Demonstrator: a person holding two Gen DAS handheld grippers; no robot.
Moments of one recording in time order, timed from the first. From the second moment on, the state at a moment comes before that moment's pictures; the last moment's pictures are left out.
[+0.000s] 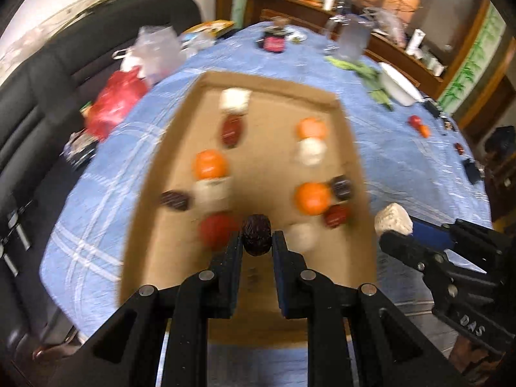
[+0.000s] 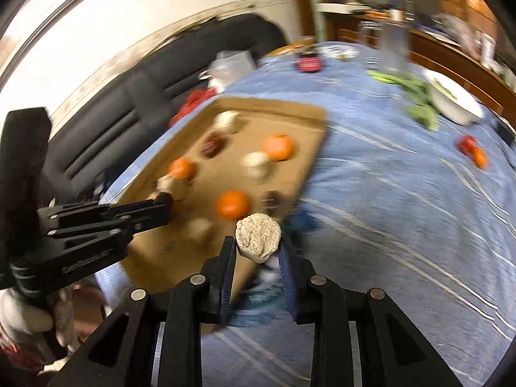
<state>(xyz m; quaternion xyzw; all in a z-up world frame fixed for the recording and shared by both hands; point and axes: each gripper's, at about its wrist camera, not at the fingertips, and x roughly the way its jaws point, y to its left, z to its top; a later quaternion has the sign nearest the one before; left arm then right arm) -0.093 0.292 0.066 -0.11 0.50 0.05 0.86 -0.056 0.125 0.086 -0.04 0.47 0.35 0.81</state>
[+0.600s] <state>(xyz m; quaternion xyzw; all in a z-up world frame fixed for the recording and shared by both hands) -0.100 0.312 0.033 -0.10 0.54 0.02 0.83 -0.071 0.185 0.044 -0.08 0.51 0.34 0.79</state>
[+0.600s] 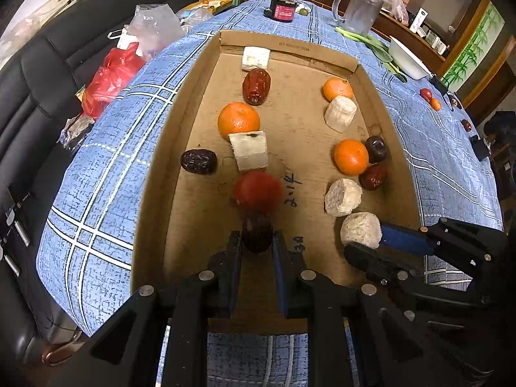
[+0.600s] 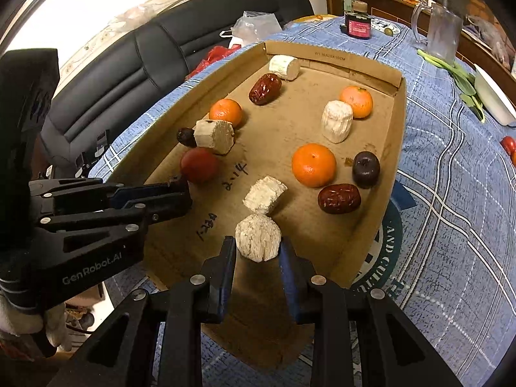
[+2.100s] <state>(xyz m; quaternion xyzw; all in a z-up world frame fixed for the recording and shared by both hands) -0.176 0.194 0.182 -0.01 0.35 0.17 0.92 -0.122 0.056 0.132 -0.05 0.39 0.32 0.86</state>
